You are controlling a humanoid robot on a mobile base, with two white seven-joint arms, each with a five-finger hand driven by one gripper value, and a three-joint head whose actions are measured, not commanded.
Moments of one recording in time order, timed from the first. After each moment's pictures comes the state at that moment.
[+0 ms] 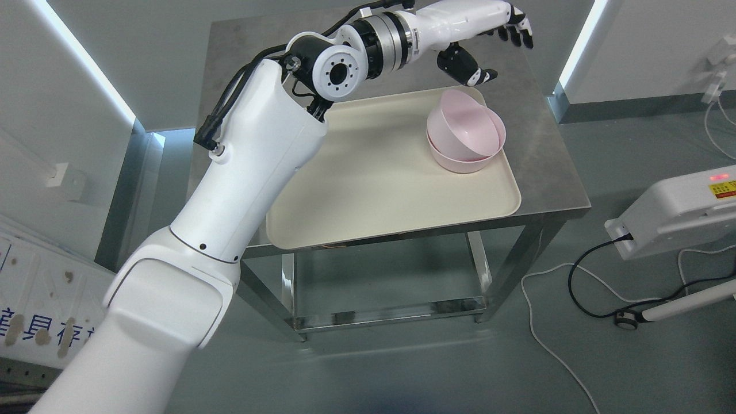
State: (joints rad) left arm -1.16 0.00 -0.57 -1.17 -0.48 -0.16 -0.63; right arm 0.05 0.00 -0.09 -0.20 -0.09 0.01 0.06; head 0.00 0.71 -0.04
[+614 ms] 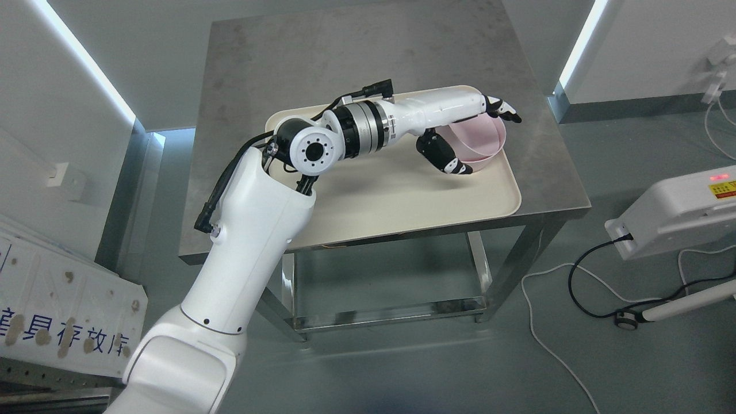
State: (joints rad) left arm -0.85 0.00 -0.46 -1.38 -0.52 -0.16 -0.83; right arm 0.05 0.00 -0.09 -0.20 -0.09 0.01 0.06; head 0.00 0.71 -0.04
